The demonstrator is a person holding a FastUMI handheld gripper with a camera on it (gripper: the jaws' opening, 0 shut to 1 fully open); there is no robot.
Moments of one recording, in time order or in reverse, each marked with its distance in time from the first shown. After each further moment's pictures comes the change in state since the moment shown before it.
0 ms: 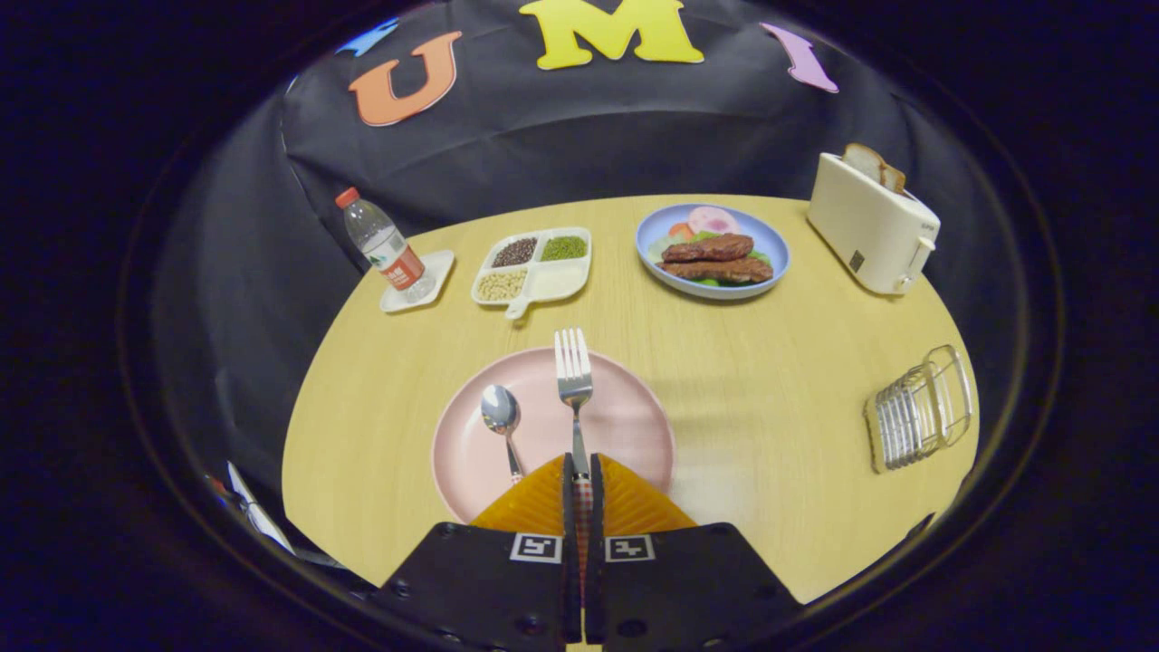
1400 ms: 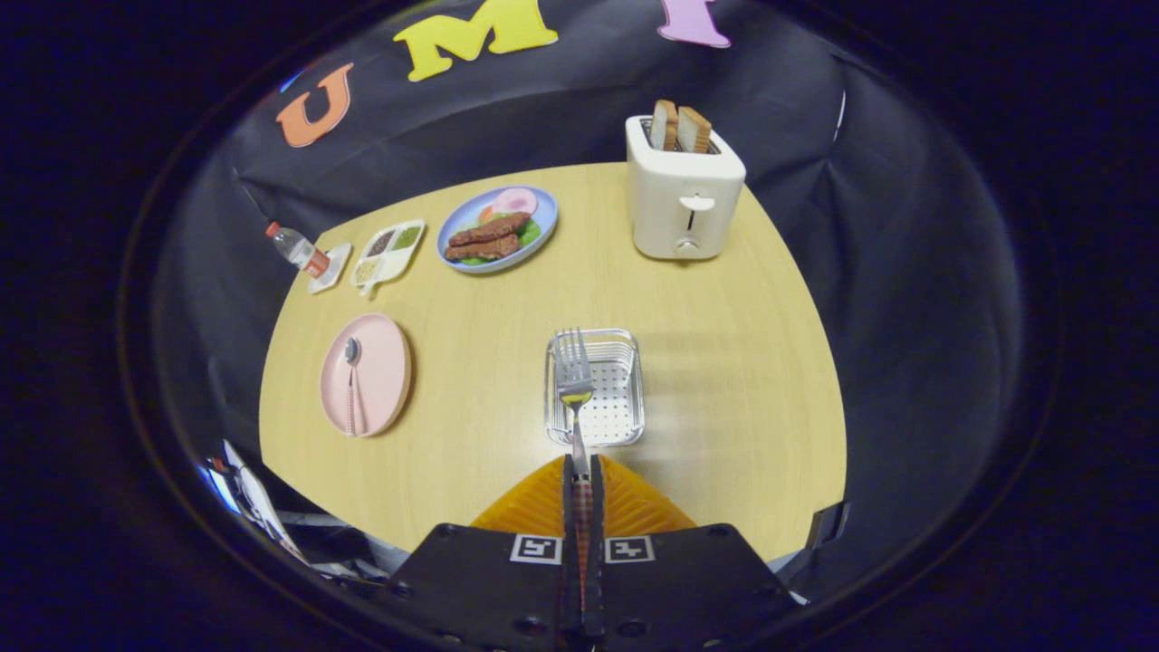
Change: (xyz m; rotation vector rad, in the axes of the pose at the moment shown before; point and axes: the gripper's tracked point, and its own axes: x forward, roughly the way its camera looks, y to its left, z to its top) arm -0.125 -0.287 -0.004 0.026 0.261 -0.108
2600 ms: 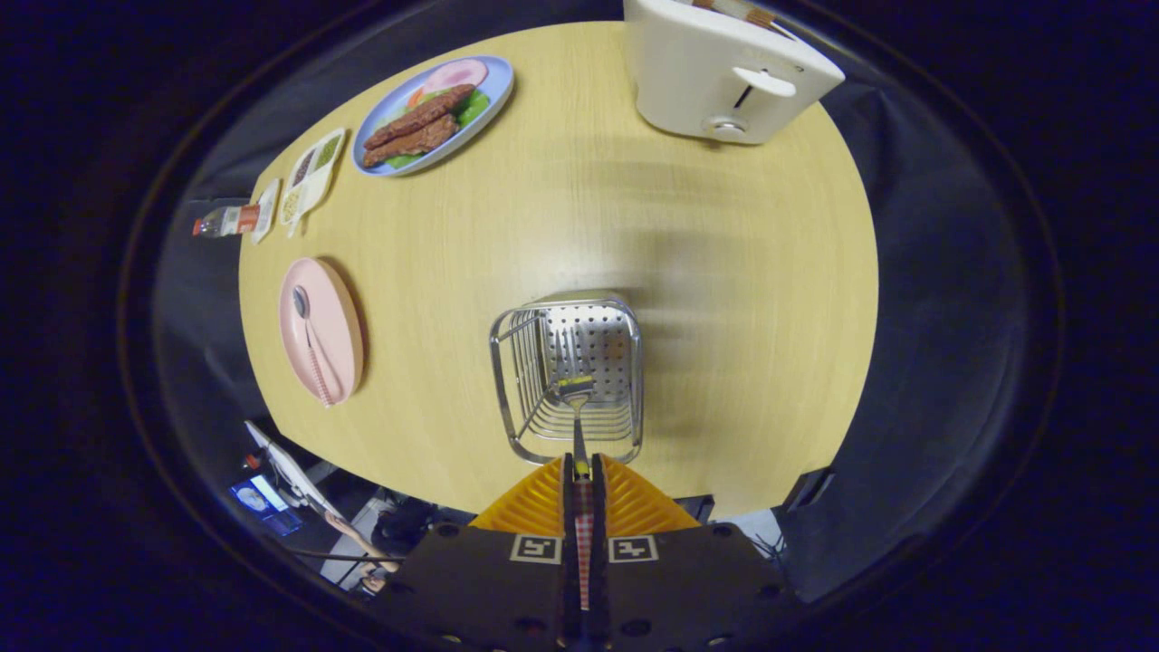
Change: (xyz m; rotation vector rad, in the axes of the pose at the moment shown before) arm 0.045 -0.002 0.017 0.042 0.599 -0.031
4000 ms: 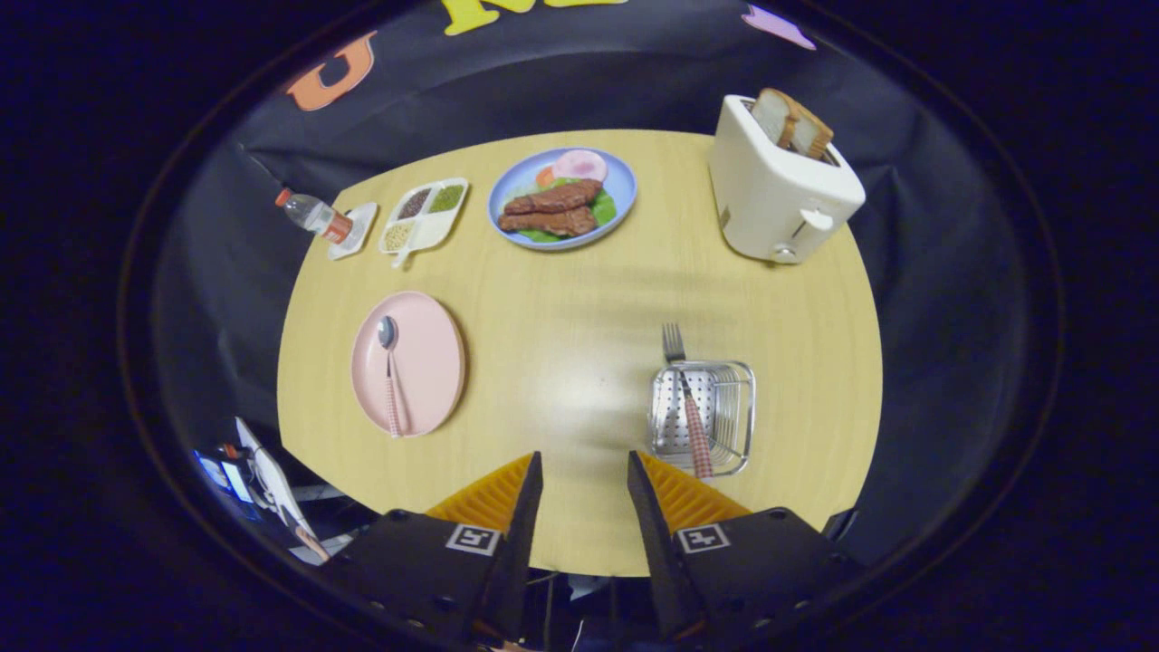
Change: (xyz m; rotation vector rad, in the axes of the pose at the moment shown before) arm -0.044 0.110 -0.007 -0.155 -0.478 0.029
